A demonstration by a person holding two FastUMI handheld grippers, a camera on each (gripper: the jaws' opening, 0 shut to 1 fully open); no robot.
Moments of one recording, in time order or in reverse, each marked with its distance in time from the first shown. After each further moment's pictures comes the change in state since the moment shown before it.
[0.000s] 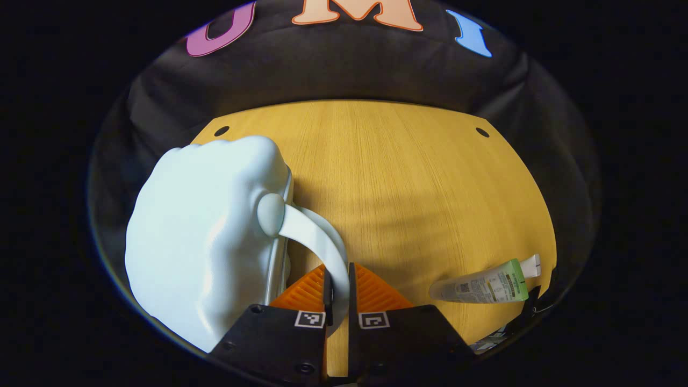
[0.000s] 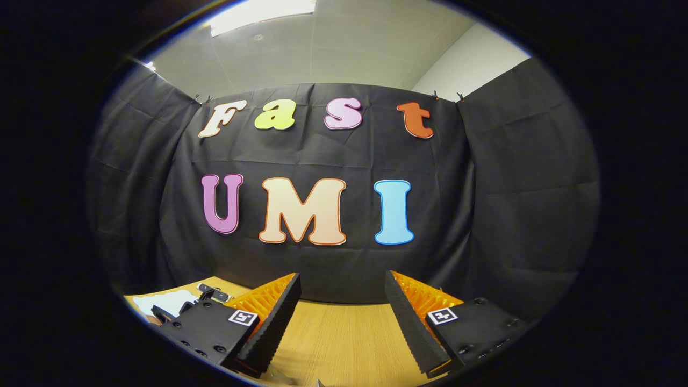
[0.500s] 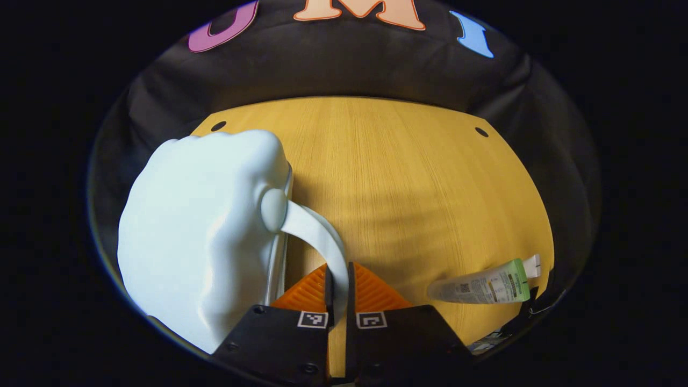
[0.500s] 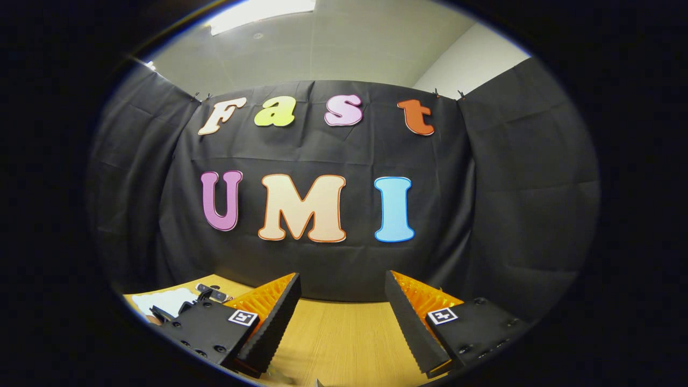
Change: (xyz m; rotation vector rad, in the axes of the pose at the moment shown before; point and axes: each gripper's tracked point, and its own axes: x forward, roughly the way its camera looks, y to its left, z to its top) left arm -0.002 -0.001 0.000 -0.018 -0.013 -0.022; right arm 0.006 0.000 -0.005 -0.006 0.010 0.001
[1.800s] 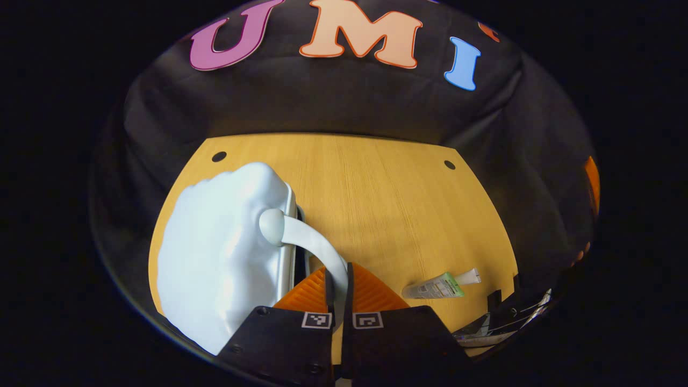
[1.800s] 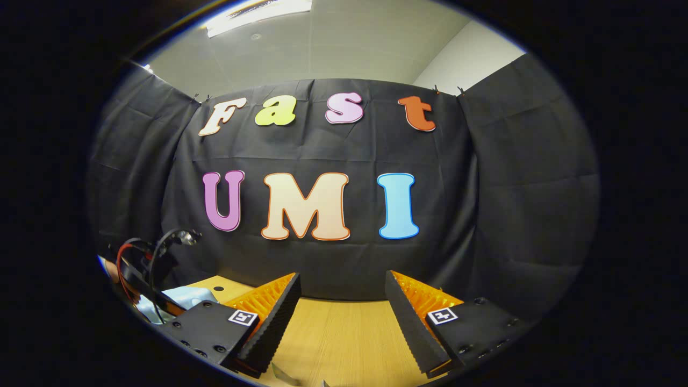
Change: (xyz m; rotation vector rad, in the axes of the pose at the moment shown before) left arm -0.088 0.002 0.057 0.019 -0.122 -0.132; right arm 0.006 0.014 -0.010 0.026 0.008 0.019
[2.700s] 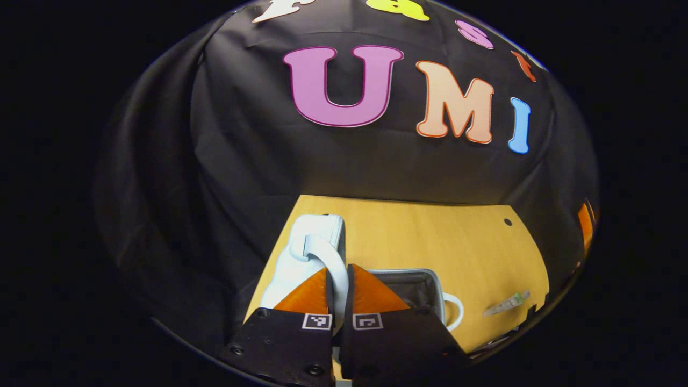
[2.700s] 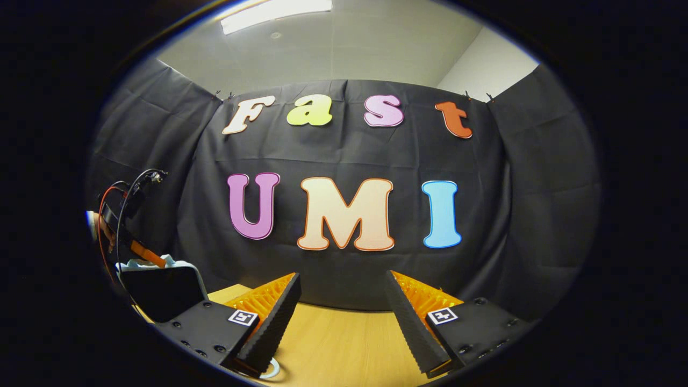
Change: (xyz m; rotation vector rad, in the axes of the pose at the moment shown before) left arm -0.104 0.265 0.089 -0.038 -0.276 0.270; right arm 0.040 0.140 0.006 -0.017 -0.033 0.077
